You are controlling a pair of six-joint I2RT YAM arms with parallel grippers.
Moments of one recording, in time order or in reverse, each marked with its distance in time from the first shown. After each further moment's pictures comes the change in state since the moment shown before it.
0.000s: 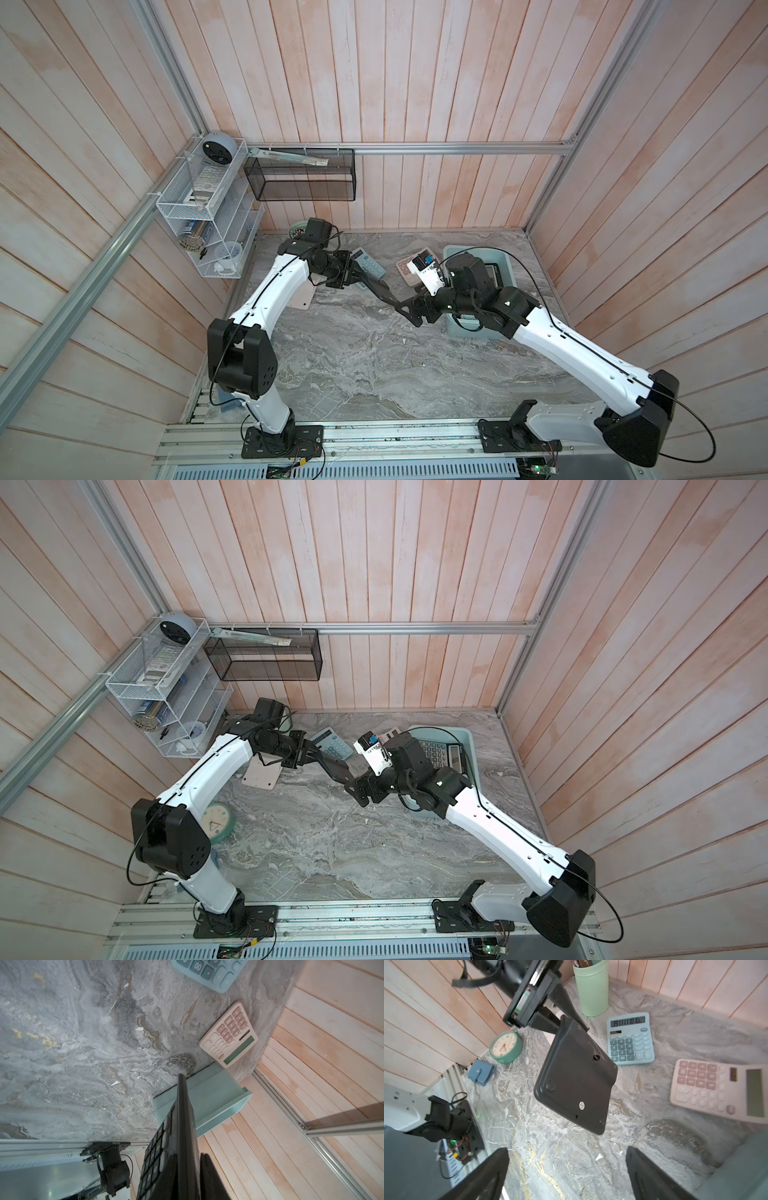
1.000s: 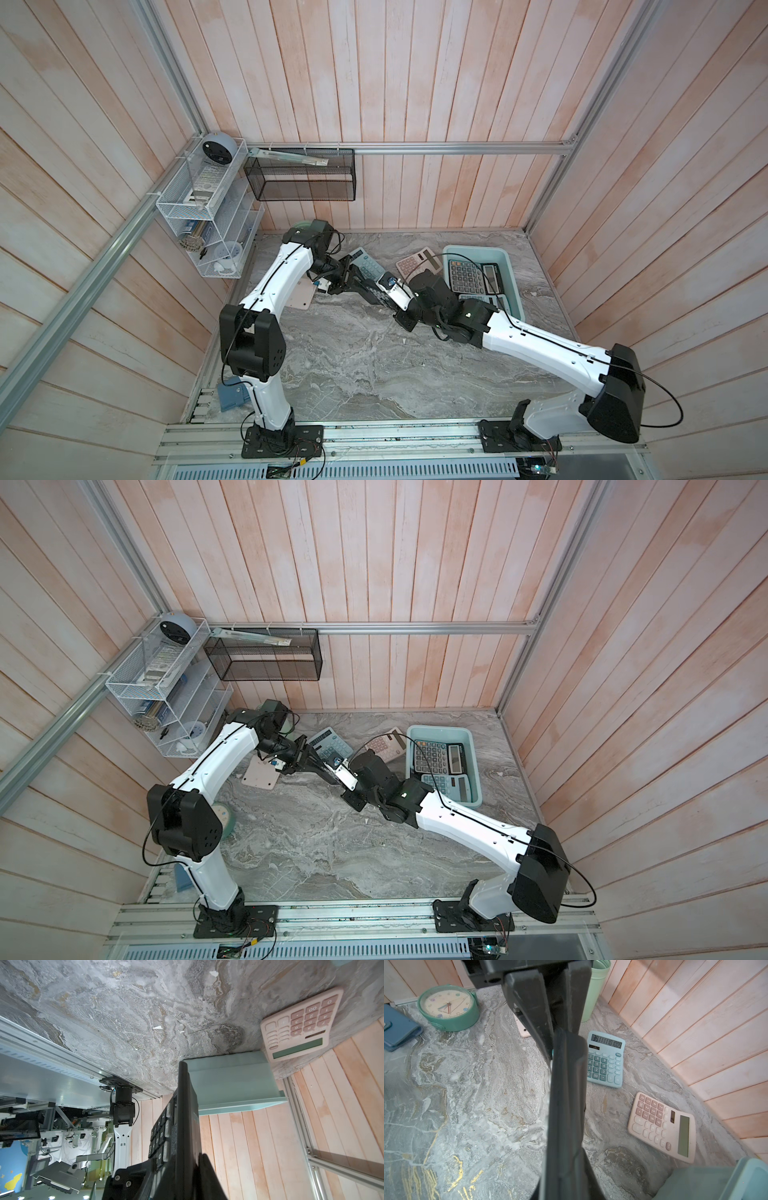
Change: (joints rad) left arm 0.011 0.099 0.109 -0.314 0.200 -0.086; right arm 0.163 0.155 -0.037 0.179 0.323 -0.257
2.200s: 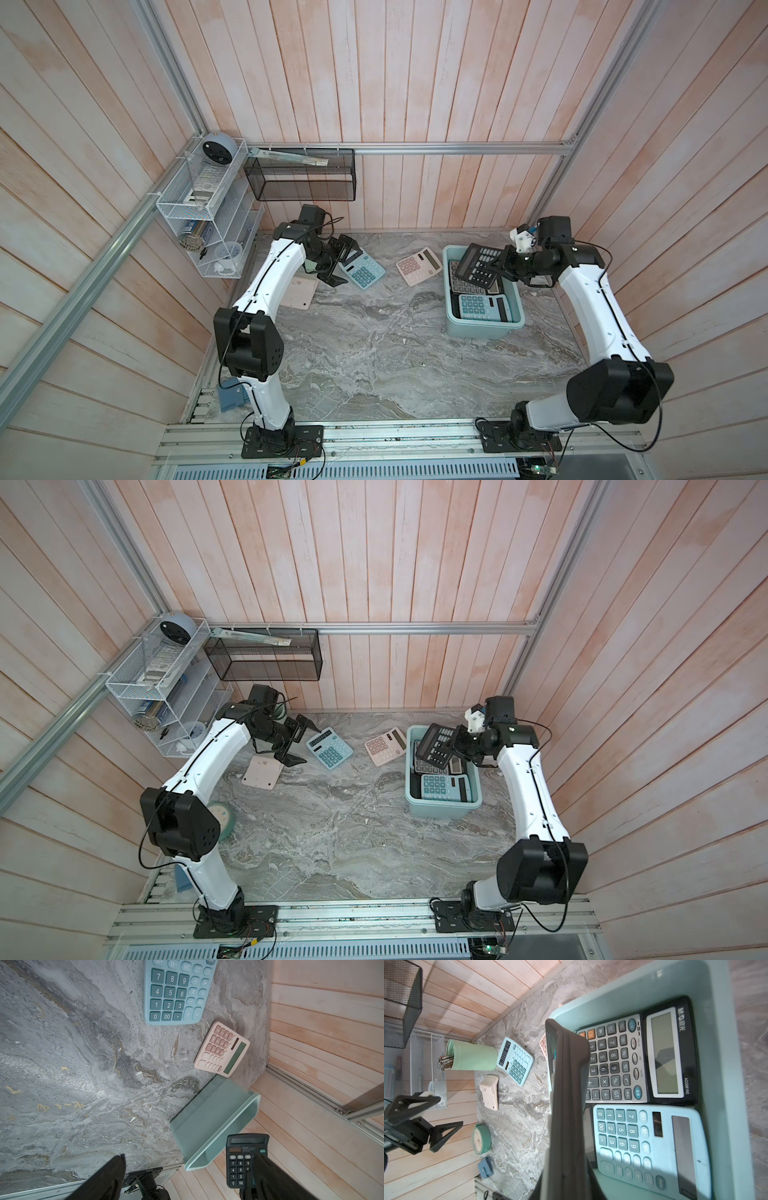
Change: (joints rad) left arm 0.036 -0.004 0.074 0.207 -0.290 0.486; right arm -1.017 0.097 0.335 -0.635 -0.645 0.566
